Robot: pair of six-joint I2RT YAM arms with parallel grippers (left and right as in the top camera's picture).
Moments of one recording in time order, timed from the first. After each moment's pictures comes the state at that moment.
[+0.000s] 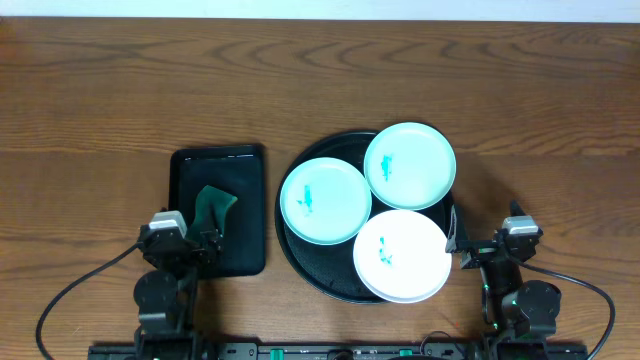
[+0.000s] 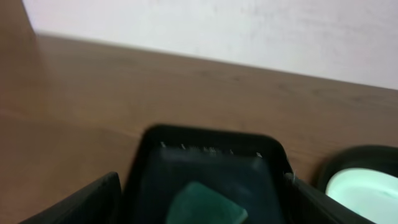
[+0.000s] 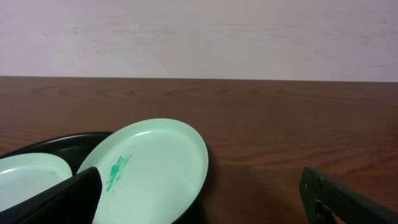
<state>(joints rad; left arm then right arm) 0.03 0.12 0.01 -0.11 0.00 -0.17 0.00 0.04 0.01 -0.06 -0.10 0.04</state>
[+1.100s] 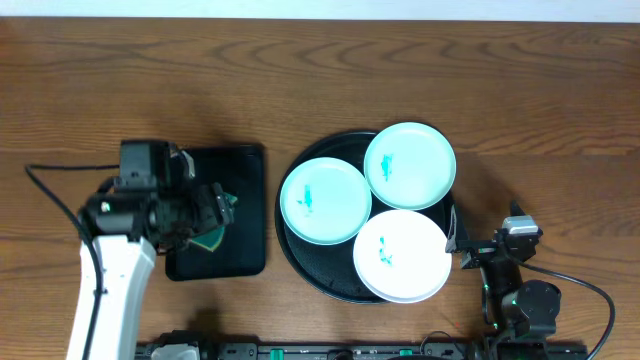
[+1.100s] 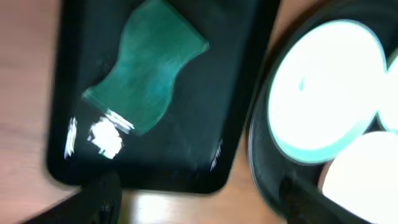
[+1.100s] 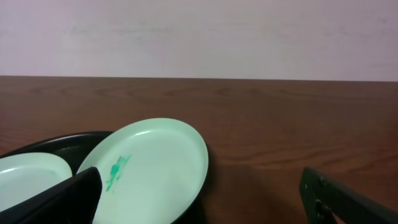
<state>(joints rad) 0.03 1.18 1.04 -1.18 0.21 -0.32 0.00 0.04 0.01 -0.06 -0.10 0.04</state>
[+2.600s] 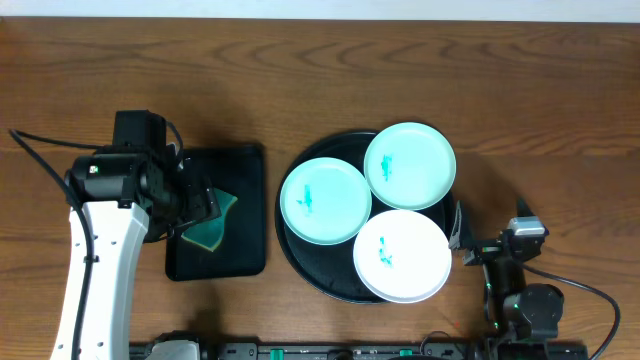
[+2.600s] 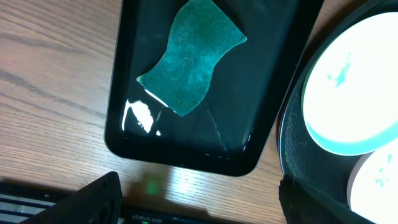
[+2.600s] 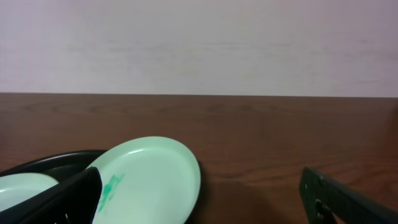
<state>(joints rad) 0.03 1.29 1.23 -1.36 0.09 -0.29 0.00 0.04 0.01 0.00 -0.08 0.04</state>
